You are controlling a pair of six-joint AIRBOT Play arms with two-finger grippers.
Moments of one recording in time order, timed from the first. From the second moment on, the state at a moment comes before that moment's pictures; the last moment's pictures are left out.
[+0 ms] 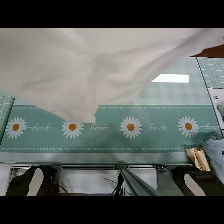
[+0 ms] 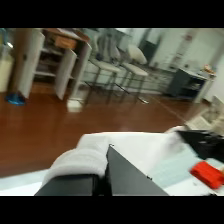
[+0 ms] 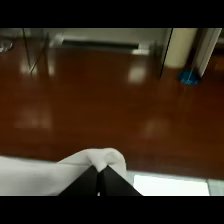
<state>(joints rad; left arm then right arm) 0.44 -0.64 1.49 0.30 -1.17 -1.27 0.01 -0.78 1.34 -1.50 0.71 1.49</state>
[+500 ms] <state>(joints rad) 0.57 -0.57 1.60 0.31 -1.47 -1.50 0.01 -0.60 1.58 -1.67 0.99 1.55</state>
